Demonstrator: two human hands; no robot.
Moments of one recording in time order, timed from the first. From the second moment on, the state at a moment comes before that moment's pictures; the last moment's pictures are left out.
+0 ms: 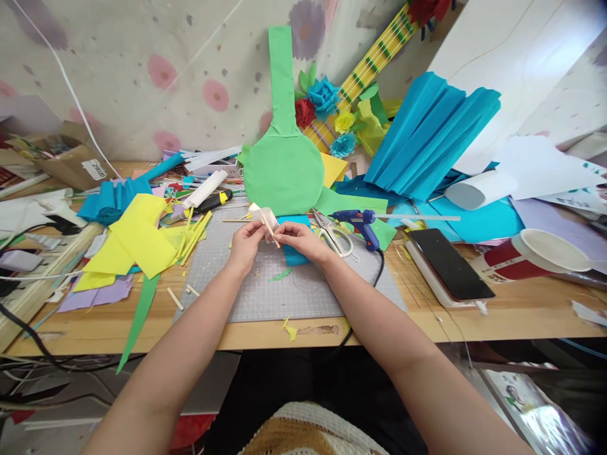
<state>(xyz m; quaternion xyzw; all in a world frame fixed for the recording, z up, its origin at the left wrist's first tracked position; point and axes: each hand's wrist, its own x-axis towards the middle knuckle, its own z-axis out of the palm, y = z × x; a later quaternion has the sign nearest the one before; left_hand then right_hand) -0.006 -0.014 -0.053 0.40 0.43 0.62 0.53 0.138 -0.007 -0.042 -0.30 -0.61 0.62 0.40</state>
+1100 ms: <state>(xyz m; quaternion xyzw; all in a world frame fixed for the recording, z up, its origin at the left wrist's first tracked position) -0.002 -0.024 -0.042 0.36 0.46 0.55 0.60 0.140 -0.002 -0.053 -0.45 -0.79 0.26 0.32</state>
